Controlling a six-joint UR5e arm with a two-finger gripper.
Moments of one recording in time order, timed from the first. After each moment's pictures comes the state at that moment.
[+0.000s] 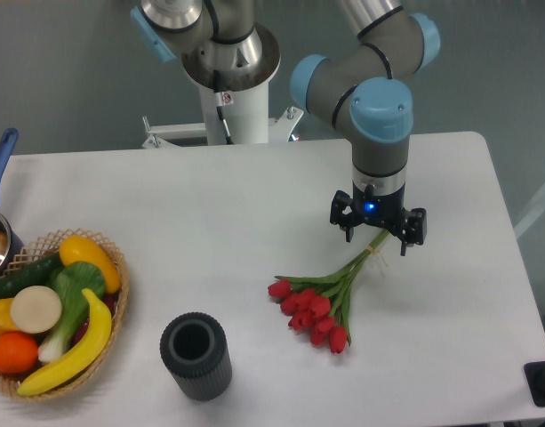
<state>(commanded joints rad) 2.65 -1.87 -1.78 -0.83 1.59 1.04</state>
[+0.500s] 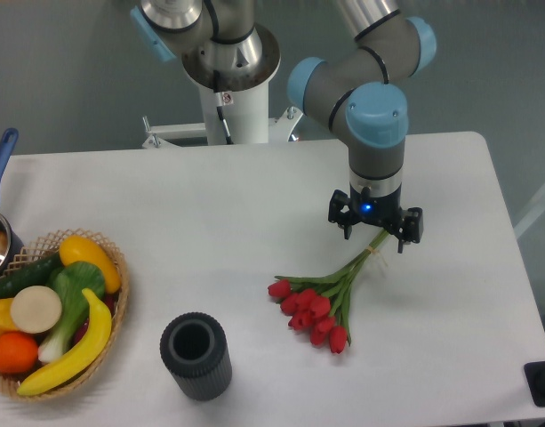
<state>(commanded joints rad) 2.64 -1.87 -1.86 -0.82 1.59 1.04</state>
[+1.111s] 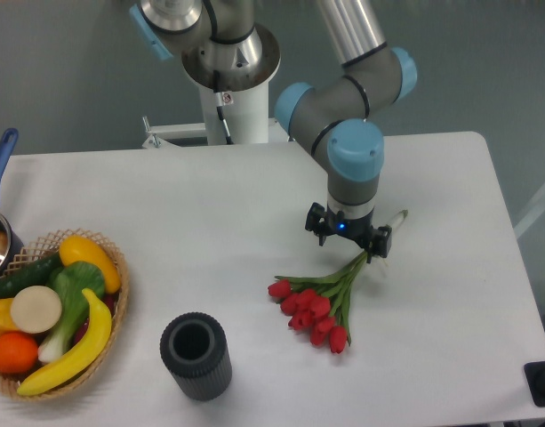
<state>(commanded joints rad) 2.59 -1.99 -1.85 -0.79 1.59 1.06</state>
